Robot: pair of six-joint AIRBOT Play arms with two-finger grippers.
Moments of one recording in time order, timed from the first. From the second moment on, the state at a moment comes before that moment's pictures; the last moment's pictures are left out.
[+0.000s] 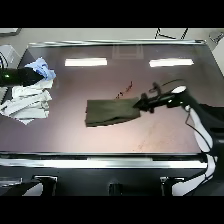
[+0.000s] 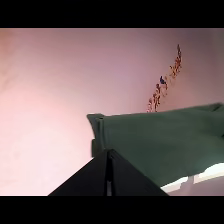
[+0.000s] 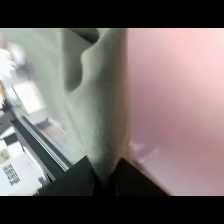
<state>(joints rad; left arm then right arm) 0.09 -1.16 1.48 1.04 -1.20 -1.41 -0.07 -1.76 1.34 -0.53 1.32 1.30</state>
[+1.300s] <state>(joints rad) 0.09 -1.17 1.48 1.04 -1.19 -1.41 -1.14 -1.47 1.72 -0.90 1.54 1.75</state>
